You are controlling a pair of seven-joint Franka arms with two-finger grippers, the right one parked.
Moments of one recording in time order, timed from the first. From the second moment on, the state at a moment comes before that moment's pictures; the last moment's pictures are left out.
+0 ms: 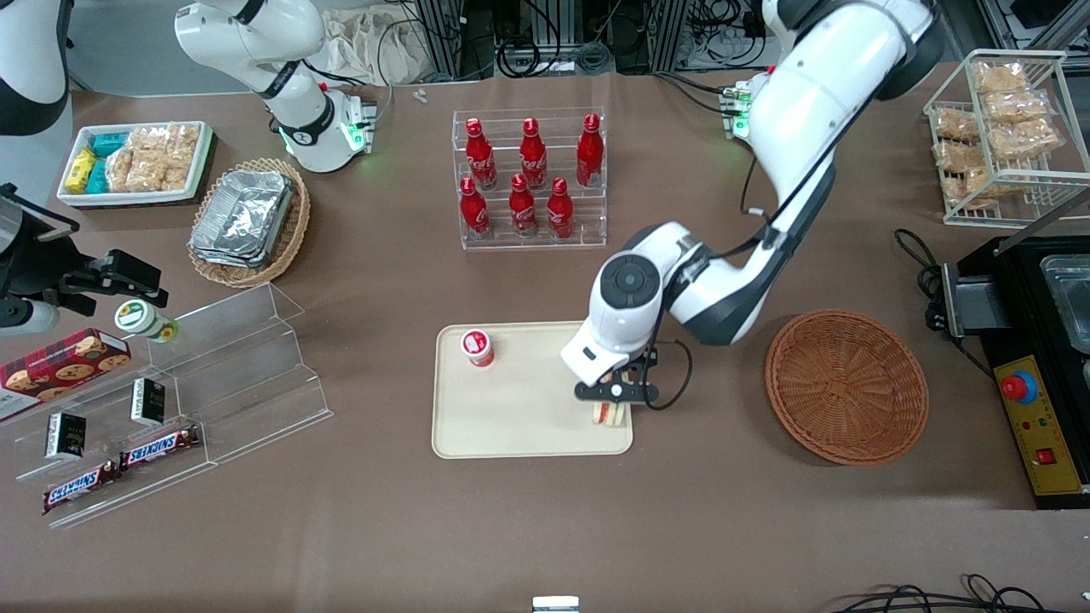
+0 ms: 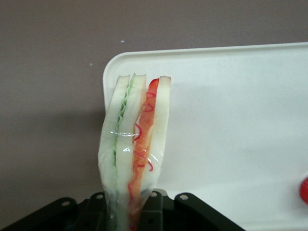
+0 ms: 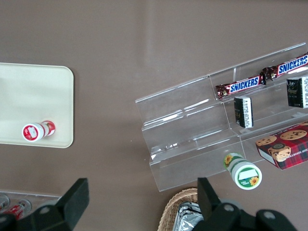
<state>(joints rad) -0.27 0.81 -0.48 -1.39 0.42 2.16 -0.80</state>
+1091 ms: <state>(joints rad) -0.20 0.67 -0.47 -1.29 0.44 2.01 -0.77</state>
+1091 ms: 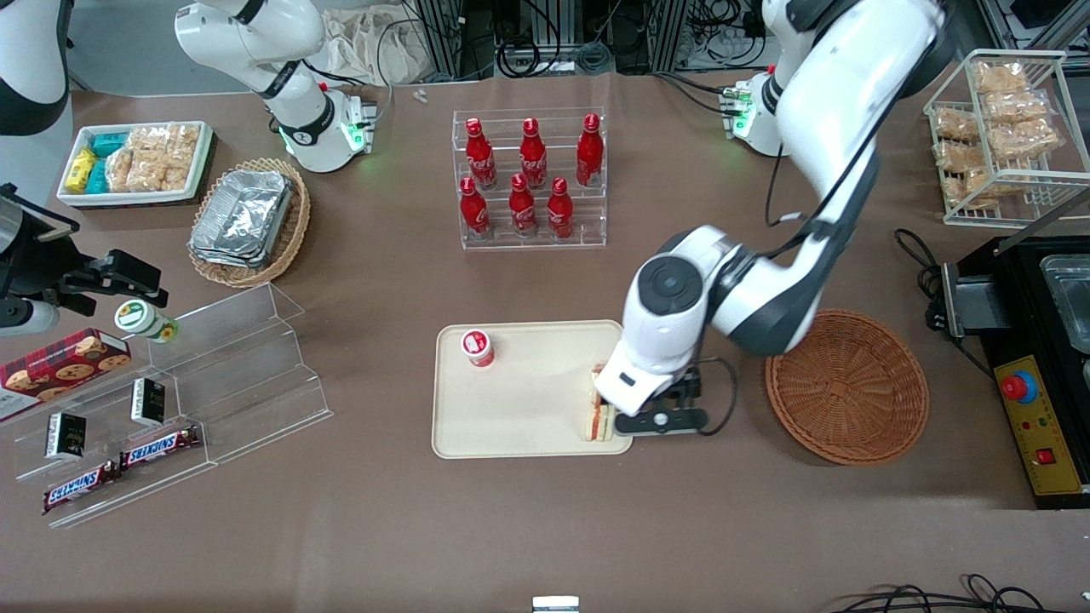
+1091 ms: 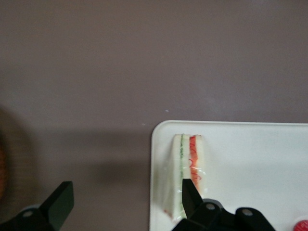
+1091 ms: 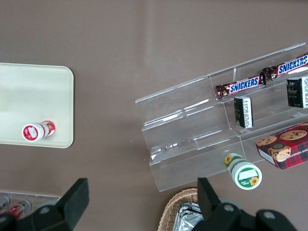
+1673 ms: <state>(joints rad) 0.09 0.38 -0.46 -1.29 0.16 1.62 -0.33</state>
